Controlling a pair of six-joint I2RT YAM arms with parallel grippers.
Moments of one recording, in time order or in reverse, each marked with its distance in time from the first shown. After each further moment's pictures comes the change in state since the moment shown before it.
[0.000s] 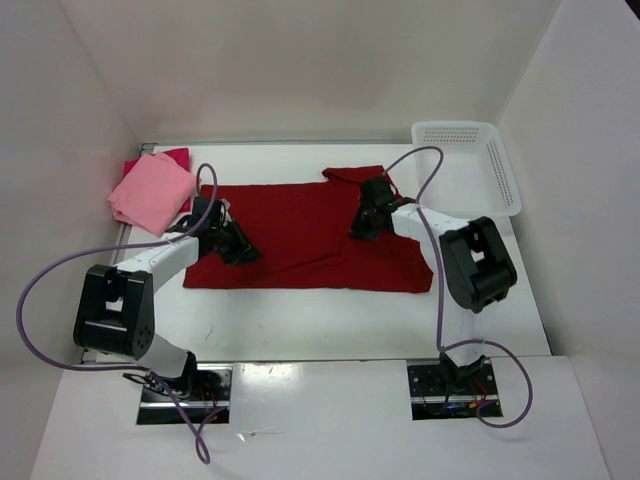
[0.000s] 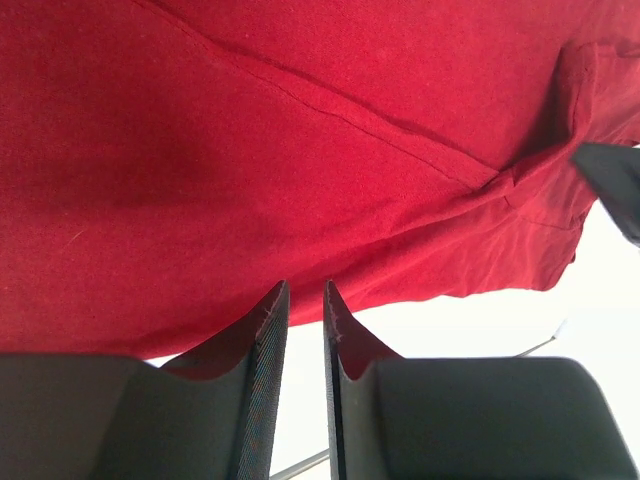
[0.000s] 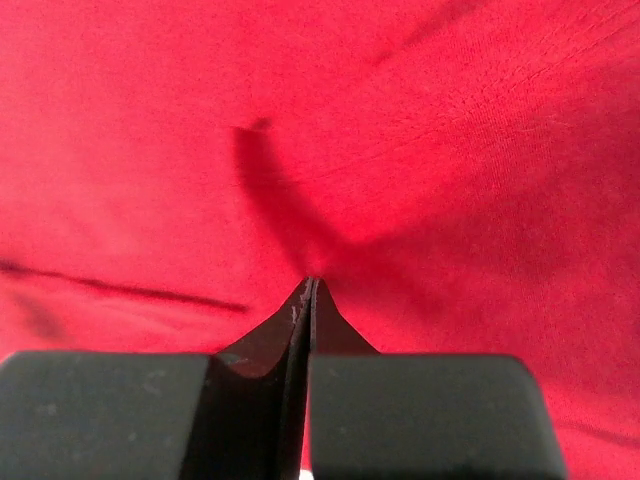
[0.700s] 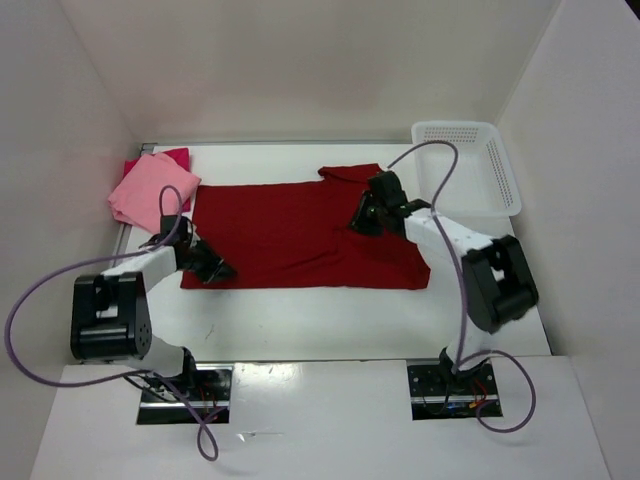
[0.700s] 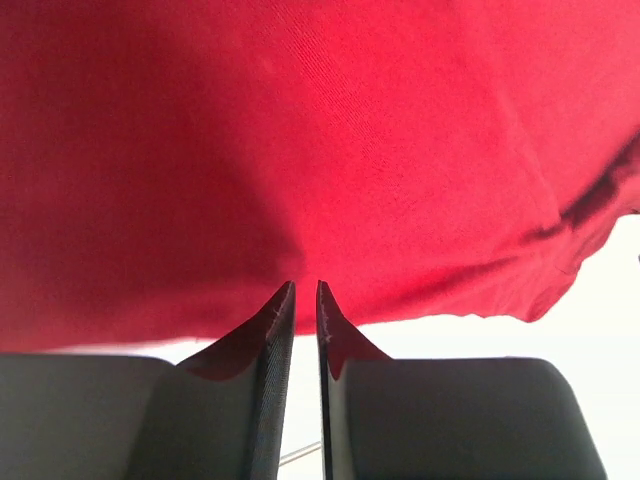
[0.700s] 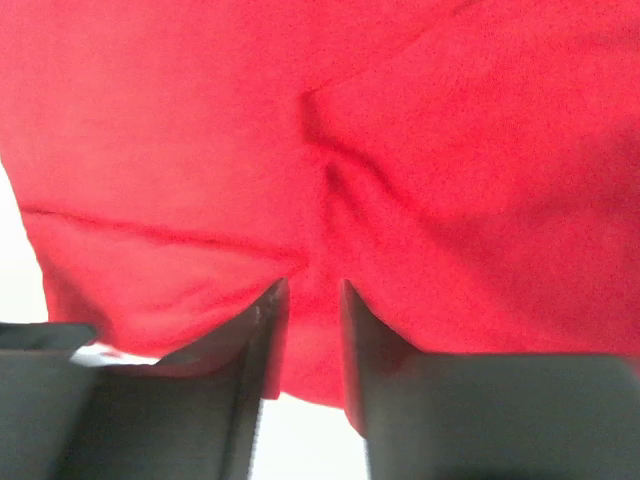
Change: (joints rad) left arm 0.250 0.022 -0.139 -0.016 0.083 0.002; right arm 0.000 -0.058 -0.009 0.007 -0.053 -0.021
